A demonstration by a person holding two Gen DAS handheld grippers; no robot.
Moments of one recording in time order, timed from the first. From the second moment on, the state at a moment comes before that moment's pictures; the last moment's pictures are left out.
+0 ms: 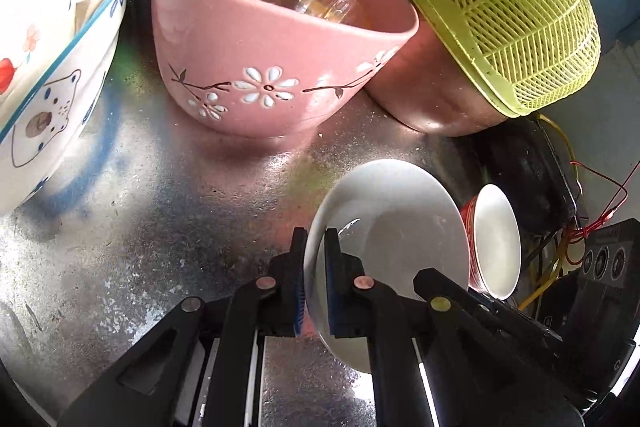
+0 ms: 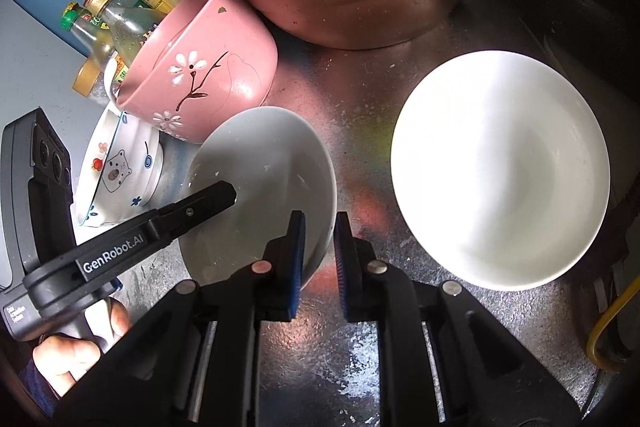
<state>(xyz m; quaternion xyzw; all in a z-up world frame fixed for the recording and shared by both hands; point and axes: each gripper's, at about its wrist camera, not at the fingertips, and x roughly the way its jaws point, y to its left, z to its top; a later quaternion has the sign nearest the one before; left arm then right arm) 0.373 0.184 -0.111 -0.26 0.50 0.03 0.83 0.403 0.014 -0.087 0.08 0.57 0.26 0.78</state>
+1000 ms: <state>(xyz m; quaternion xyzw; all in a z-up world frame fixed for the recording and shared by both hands) 0.214 0.205 -0.035 -0.26 0.45 0.10 0.85 0.301 0.044 -0.016 0.06 0.53 0.36 0.77</state>
